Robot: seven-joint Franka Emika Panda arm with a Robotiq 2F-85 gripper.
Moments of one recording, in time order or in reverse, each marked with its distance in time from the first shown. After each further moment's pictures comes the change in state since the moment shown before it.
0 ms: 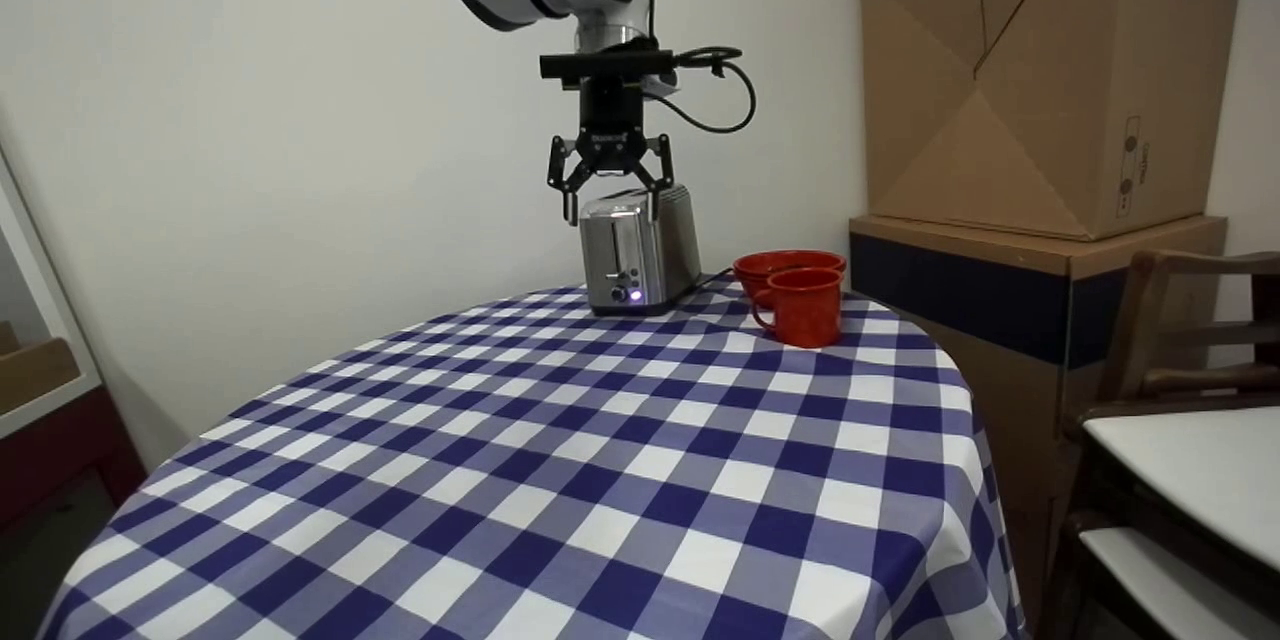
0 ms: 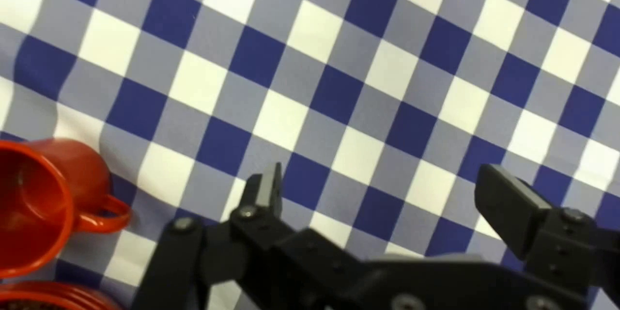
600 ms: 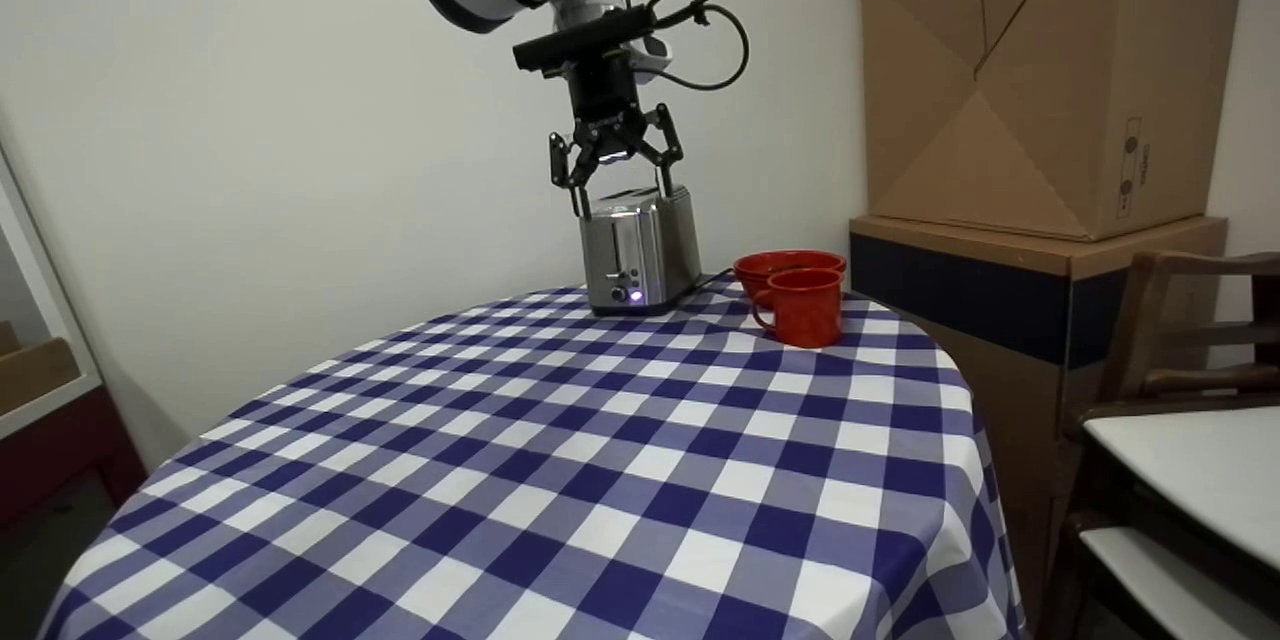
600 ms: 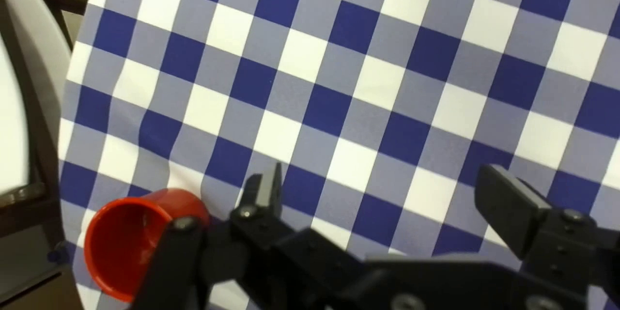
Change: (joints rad) arm 0.045 -0.229 -0.064 -0.368 -0.141 0.155 0.164
